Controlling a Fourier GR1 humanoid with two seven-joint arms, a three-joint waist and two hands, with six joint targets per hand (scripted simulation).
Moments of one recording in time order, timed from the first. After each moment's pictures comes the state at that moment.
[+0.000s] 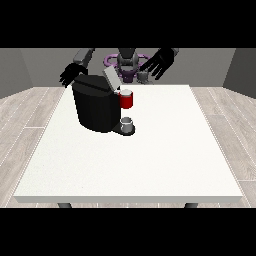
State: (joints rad) left arm -1.00 0.28 0.19 -0.67 -0.59 -0.20 -0.16; right arm -0.18 -0.05 -0.13 -1.26 -0.07 -0.17 -0.13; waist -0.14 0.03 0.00
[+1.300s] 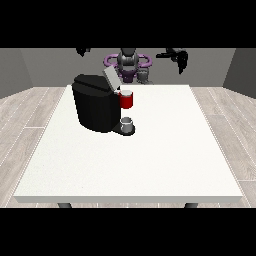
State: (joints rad) left arm -0.52 0.04 0.35 -0.83 -0.20 -0.30 -0.22; right arm -0.21 -0.17 -0.06 -1.46 -0.07 -0.01 0.04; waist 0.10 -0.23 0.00
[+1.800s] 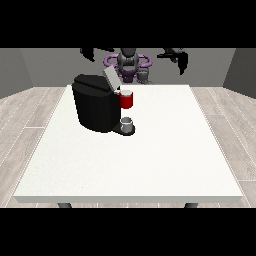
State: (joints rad) left arm -0.39 0.02 0.27 -1.05 -0.10 -0.31 -0.14; right arm -0.29 -0.17 -0.04 -1.41 -0.04 0.02 0.03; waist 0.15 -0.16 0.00
